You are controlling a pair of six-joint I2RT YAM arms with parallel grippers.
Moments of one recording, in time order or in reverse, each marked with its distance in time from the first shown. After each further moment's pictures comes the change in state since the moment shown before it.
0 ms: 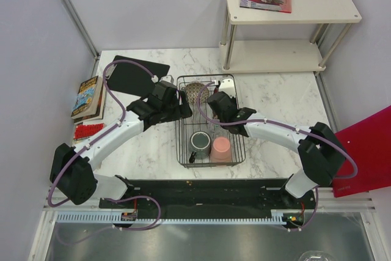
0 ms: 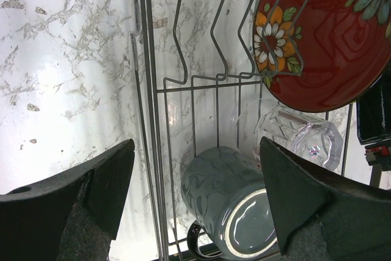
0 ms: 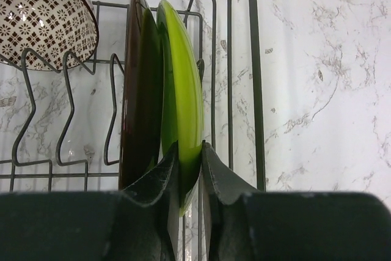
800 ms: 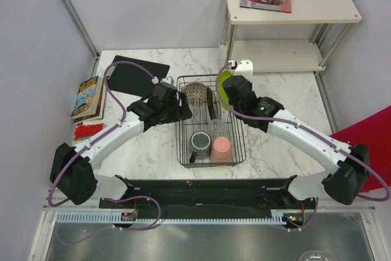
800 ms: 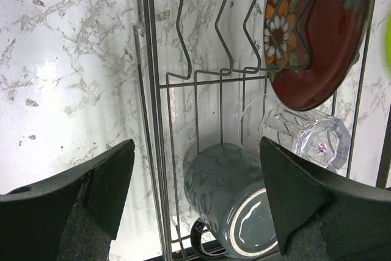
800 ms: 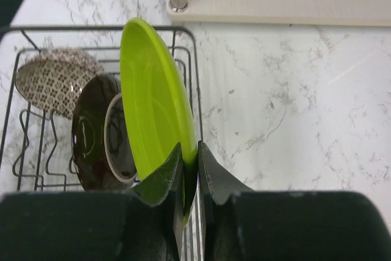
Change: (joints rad) left arm 0.000 0.000 -0.015 0.000 0.006 -0.001; right arm -0.019 -0.199 0.186 -0.247 0.019 -0.007
